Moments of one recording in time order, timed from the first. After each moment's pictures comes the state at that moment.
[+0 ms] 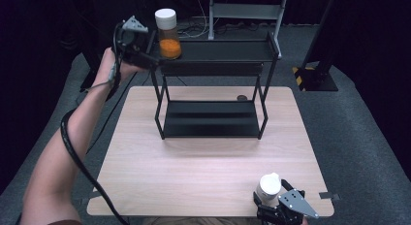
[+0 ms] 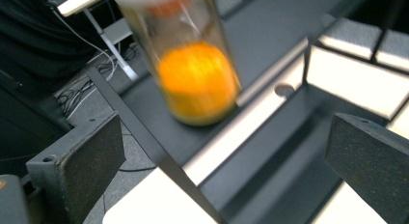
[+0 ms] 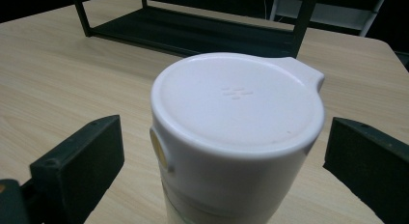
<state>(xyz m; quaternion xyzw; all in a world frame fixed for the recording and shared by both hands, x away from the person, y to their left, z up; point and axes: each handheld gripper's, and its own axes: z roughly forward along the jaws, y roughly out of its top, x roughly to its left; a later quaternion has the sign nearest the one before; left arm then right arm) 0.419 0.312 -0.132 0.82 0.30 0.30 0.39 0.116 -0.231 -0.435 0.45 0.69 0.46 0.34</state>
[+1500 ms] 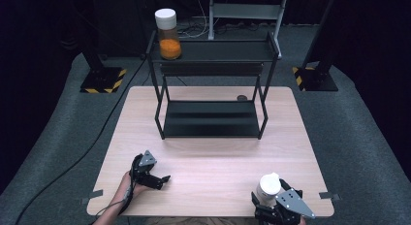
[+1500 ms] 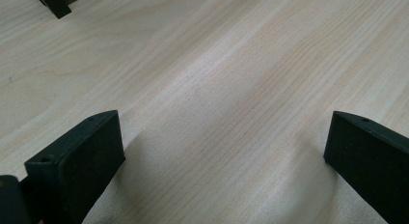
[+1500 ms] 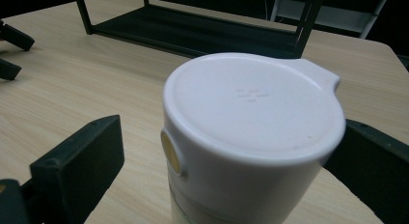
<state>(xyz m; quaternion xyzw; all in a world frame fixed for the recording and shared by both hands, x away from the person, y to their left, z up) 0.317 0.339 -0.444 0.85 0.35 0.15 0.36 0.117 -0.226 -0.437 0.44 0.69 0.46 0.34</state>
